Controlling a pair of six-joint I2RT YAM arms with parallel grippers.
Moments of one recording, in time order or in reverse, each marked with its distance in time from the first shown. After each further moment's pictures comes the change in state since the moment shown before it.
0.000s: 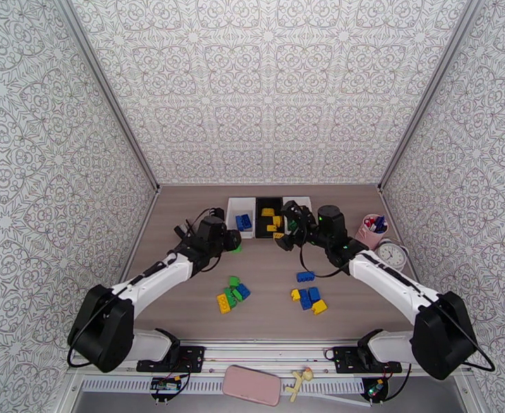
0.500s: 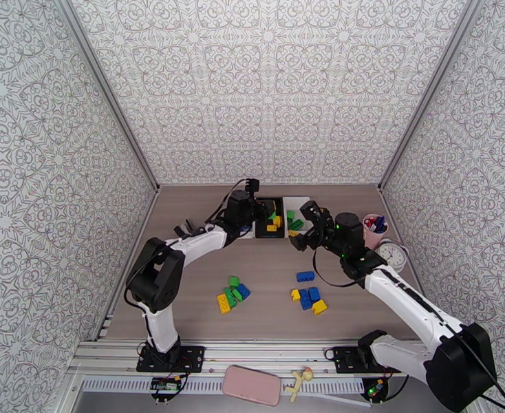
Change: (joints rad) left arm -0.061 0.471 0.442 0.331 0.178 0.069; right arm -0.056 -0.173 -0.090 -0.041 0.126 0.059
